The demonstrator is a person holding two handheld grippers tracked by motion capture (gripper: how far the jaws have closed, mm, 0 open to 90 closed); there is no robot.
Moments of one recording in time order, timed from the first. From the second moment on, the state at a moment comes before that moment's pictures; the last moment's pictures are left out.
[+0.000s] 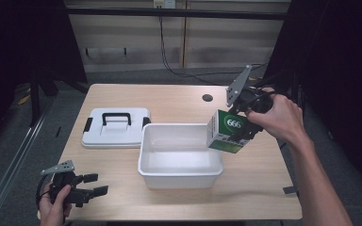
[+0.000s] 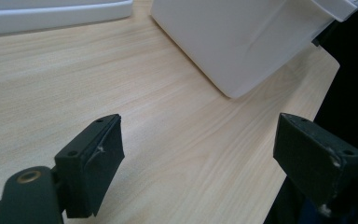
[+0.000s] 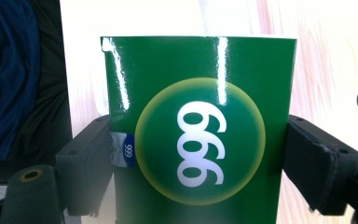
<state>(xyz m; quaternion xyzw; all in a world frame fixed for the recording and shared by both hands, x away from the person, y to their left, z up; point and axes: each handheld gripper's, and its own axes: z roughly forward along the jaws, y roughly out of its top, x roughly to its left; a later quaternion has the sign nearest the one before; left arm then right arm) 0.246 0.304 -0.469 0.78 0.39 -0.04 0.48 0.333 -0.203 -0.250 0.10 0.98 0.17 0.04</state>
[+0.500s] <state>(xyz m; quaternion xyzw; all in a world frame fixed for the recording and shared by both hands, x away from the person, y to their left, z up) 0.246 0.304 -0.469 0.78 0.39 -0.04 0.48 0.343 -0.174 -0.253 0.08 0.98 0.17 0.02</state>
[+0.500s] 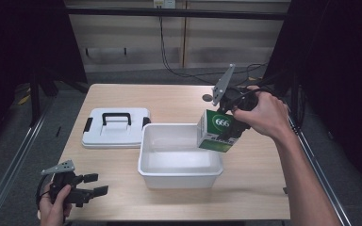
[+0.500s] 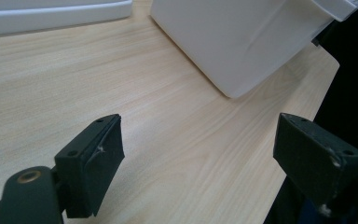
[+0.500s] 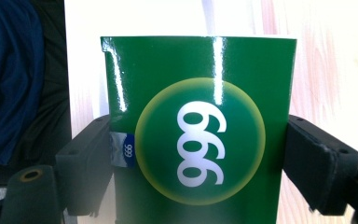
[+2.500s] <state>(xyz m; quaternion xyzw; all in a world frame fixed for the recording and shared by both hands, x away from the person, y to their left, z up) 0.248 0.302 -0.470 0.79 0.39 -0.04 0.48 0.366 -0.110 -0.349 0.04 1.00 0.04 -0.01</state>
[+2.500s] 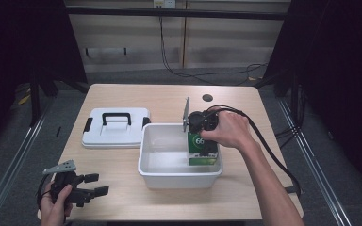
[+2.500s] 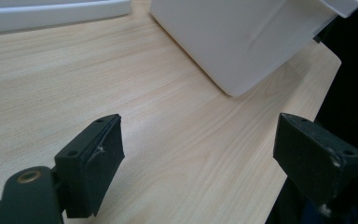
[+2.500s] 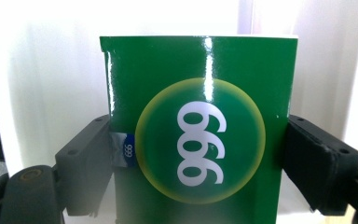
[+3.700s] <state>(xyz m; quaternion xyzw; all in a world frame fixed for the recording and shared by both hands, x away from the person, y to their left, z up) 0.248 0.303 -0.470 0.79 0.39 -0.04 0.48 0.371 -0.101 -0.396 0.05 1.00 0.00 -0.03</state>
